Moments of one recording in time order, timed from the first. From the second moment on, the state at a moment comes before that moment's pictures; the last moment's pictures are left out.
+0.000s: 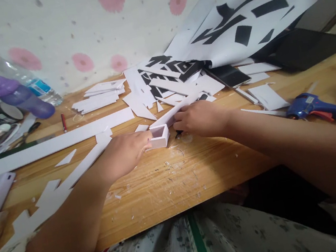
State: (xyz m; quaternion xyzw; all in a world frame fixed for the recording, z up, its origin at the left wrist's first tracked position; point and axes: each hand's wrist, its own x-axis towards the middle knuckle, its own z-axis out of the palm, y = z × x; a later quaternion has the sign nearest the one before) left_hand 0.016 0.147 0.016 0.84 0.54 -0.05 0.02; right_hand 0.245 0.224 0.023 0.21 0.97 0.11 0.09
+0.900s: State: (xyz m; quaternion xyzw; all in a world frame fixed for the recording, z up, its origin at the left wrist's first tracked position) left_hand 0.016 0.146 0.016 0.84 0.54 -0.04 0.02; right_hand 0.254 0.219 0.033 0.27 0.96 0.09 0.05
